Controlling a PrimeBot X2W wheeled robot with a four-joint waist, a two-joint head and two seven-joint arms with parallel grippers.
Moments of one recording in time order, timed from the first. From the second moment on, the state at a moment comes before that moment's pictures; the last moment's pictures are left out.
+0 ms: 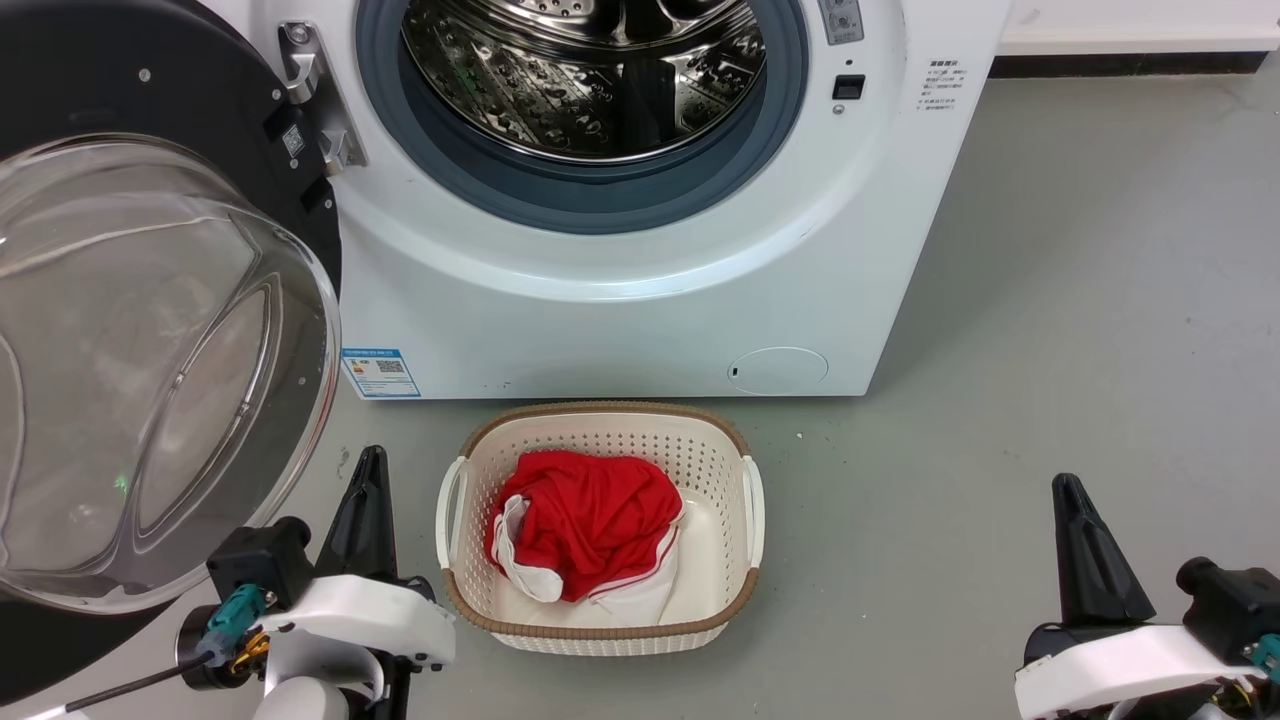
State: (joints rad) left arm -0.12 0.16 -0.14 0.21 -0.38 0.07 -0.22; right arm 0.04 -0.05 -0.04 0.06 0.23 0.13 -0.18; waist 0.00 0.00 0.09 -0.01
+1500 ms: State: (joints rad) left arm -0.12 0.11 -0.01 0.23 -1.01 -0.03 -0.05; right arm -0.03 -0.08 -0.04 0.15 0.97 0.13 -0.06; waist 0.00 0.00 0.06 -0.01
